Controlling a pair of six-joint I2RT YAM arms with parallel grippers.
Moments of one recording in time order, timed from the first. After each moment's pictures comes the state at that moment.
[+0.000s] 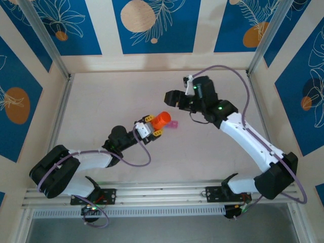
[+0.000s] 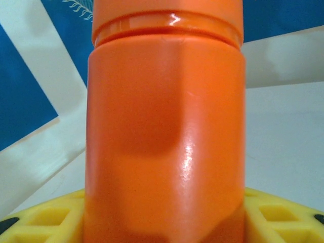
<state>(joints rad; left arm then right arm) -0.72 1.38 0.41 1.00 0.32 0.30 0.52 1.30 1.28 -0.45 -0.34 0.59</state>
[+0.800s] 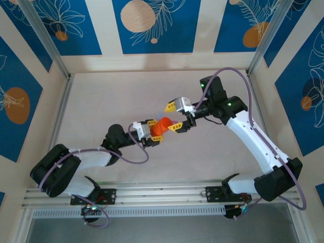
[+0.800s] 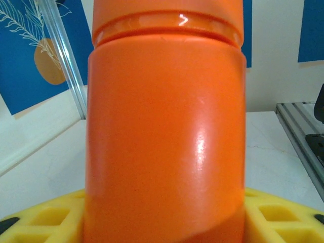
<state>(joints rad) -0.66 1.39 0.41 1.06 0.64 0.13 0.49 1.31 1.36 -0.83 -1.08 -0.98</state>
